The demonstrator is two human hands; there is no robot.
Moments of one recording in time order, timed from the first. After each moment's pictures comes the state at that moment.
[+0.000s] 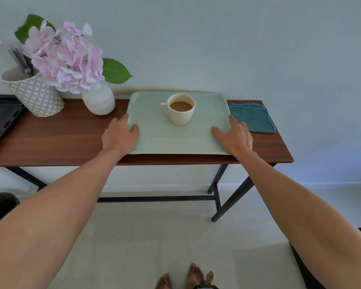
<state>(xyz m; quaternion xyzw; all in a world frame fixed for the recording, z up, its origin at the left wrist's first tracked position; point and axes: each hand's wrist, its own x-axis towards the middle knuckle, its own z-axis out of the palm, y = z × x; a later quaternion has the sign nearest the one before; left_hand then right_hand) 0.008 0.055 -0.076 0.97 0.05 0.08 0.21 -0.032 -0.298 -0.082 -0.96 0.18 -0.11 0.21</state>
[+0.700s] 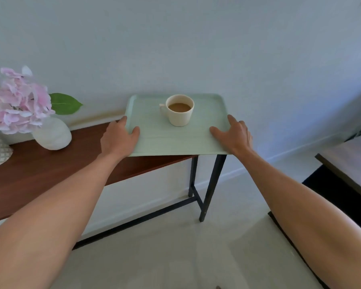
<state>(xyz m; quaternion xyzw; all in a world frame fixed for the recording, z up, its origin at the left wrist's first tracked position) 0.002 -0.042 -0.026 0.96 -0.11 0.10 0.25 -0.147 -0.367 -0.036 -0.90 0.33 -0.18 0.24</state>
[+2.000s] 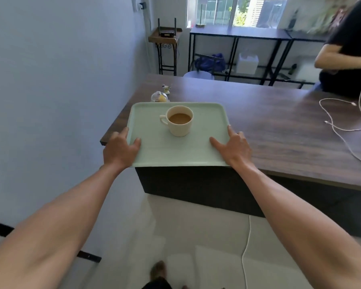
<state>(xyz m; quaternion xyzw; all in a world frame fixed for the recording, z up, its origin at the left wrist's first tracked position) -0.398 -0.610 -0.086 0.77 -0.57 -0.04 0.27 -0.755 -0.646 -0.073 -0.64 0.72 -0.24 0.12</state>
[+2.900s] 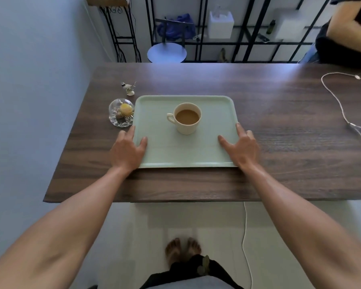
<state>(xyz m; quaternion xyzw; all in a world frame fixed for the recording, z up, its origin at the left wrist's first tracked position) -0.451 -0.853 -0.159 0.71 -0.66 -0.10 0.23 -0.803 -0.820 -0.156 -0.53 0.81 -0.22 0.10</state>
